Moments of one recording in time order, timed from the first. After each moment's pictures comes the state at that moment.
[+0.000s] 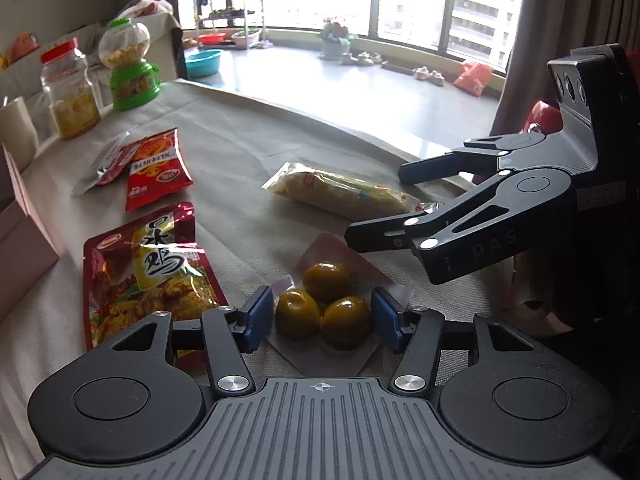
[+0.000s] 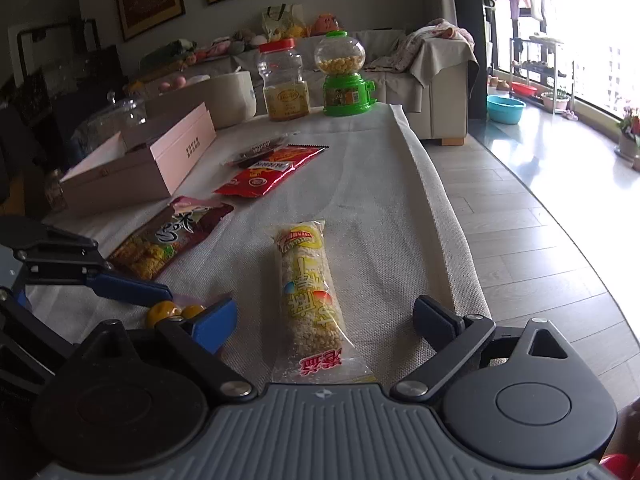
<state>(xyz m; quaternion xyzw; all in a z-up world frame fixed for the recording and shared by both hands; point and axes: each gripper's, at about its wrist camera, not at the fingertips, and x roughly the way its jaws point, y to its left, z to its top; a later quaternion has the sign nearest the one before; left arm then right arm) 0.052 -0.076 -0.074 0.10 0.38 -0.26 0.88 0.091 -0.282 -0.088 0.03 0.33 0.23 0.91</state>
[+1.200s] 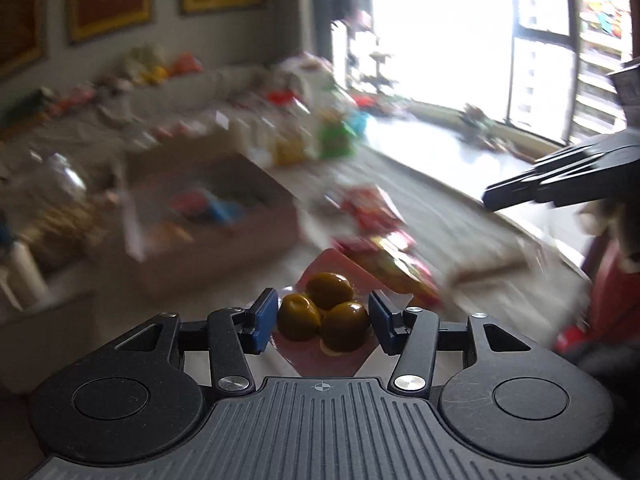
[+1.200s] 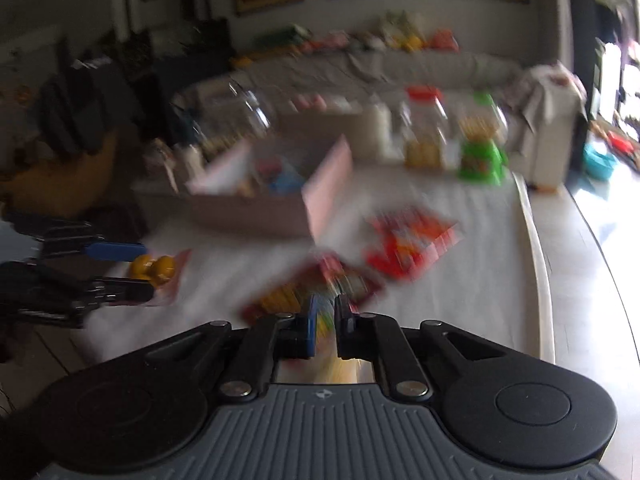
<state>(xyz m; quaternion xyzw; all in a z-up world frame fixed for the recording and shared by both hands) -0.050 0.063 0.017 0.05 0.27 -0.04 0.96 0.073 -0.209 0.035 -0.05 0.29 0.39 0.87</state>
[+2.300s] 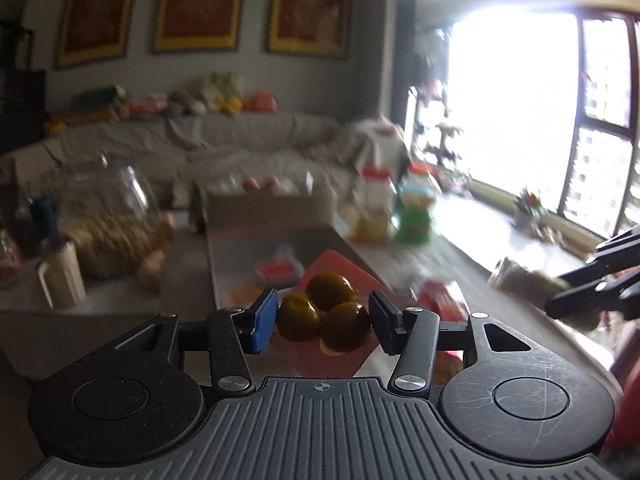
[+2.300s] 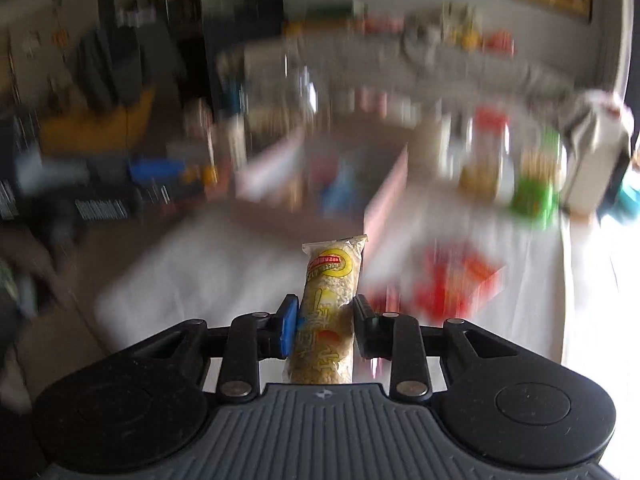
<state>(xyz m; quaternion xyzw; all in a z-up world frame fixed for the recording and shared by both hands) -0.022 0.125 0.048 -0.04 0.19 0.04 0.98 0.080 -0.157 0.088 -0.12 0.30 0.43 0.84</state>
